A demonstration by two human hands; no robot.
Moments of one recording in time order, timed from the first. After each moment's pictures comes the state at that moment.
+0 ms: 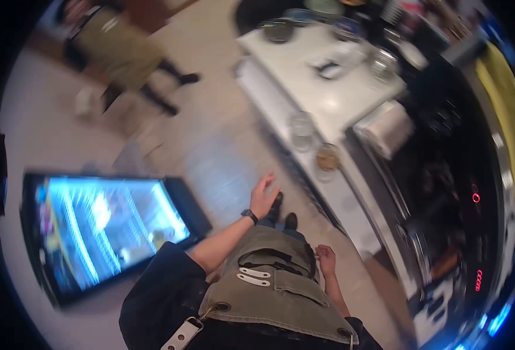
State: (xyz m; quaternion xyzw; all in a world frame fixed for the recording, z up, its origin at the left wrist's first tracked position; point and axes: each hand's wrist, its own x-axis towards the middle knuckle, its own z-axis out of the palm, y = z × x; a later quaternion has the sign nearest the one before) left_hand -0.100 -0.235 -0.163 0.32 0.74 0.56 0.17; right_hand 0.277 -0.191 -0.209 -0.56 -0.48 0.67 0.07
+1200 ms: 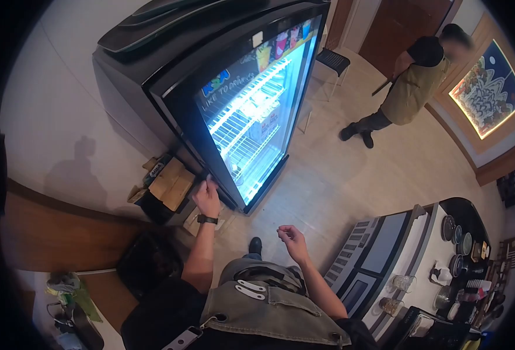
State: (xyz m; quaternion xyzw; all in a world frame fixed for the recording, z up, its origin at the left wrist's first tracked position) left_hand -0.120 -0.828 -0.049 -0.28 0.75 0.34 -0.49; right_hand -0.142 -0.503 -0.097 0.08 -0.71 0.63 -0.31
